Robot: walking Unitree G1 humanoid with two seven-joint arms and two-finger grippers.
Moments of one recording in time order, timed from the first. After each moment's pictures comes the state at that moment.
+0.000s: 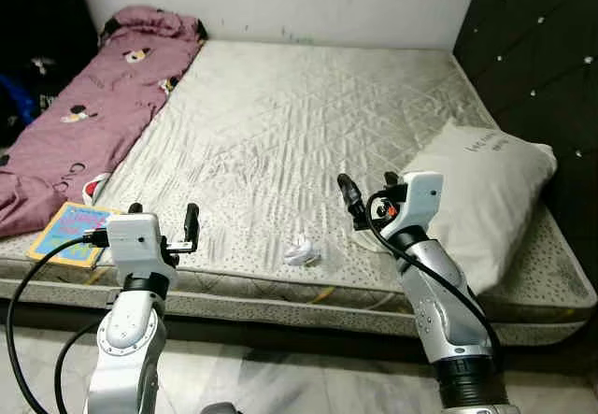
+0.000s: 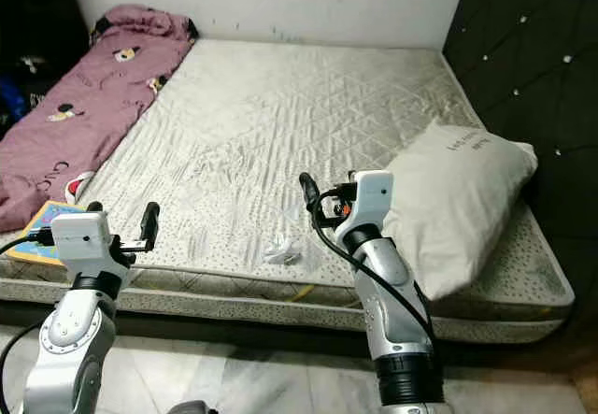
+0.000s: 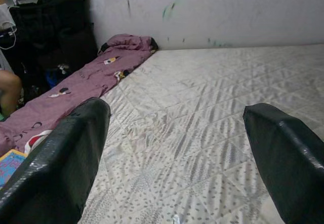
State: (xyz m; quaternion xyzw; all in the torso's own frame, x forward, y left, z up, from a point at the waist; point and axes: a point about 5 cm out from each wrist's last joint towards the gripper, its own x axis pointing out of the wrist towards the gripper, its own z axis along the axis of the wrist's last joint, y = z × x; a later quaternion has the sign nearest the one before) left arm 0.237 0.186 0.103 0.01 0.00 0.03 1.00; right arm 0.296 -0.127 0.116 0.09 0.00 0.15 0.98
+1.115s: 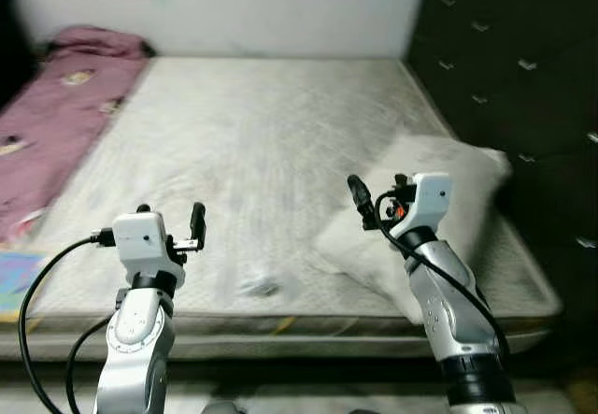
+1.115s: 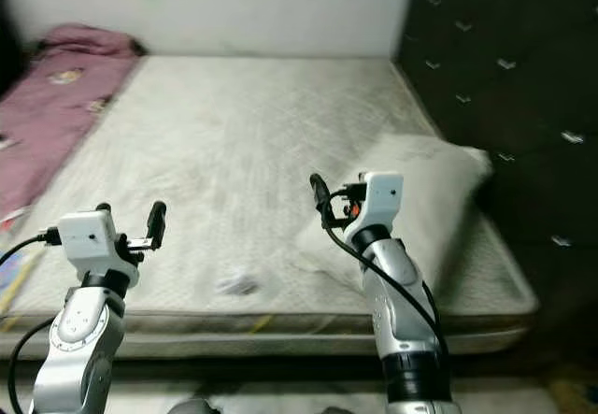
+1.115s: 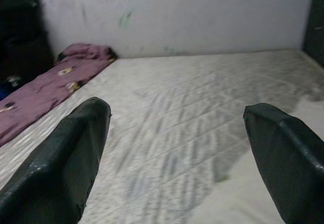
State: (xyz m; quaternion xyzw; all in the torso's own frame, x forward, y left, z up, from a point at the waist) left arm 0.240 0.181 0.101 -0.02 0.00 0.04 1.00; right arm 0.297 -0.134 0.111 0.09 0.02 0.13 0.99
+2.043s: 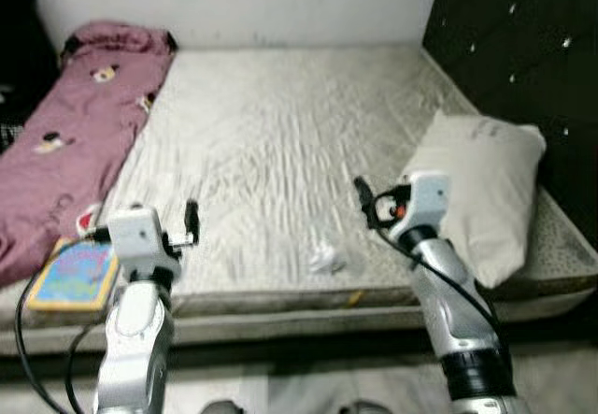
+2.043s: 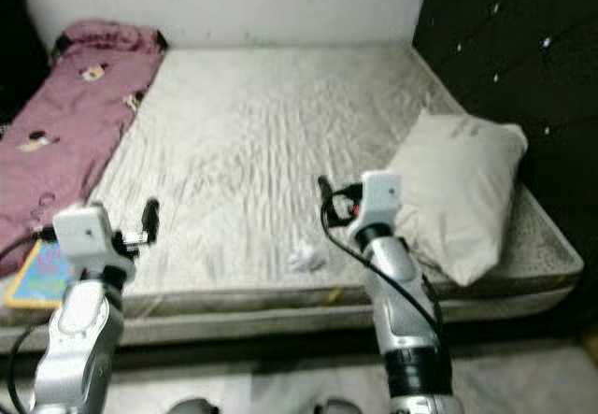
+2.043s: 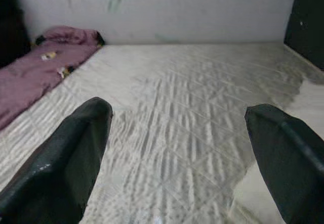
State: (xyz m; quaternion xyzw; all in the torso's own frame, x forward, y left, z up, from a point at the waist) left arm 0.246 0.187 0.105 -0.01 0.00 0.07 1.00; right arm 0.301 -0.138 0.107 0.05 0.02 0.10 0.99
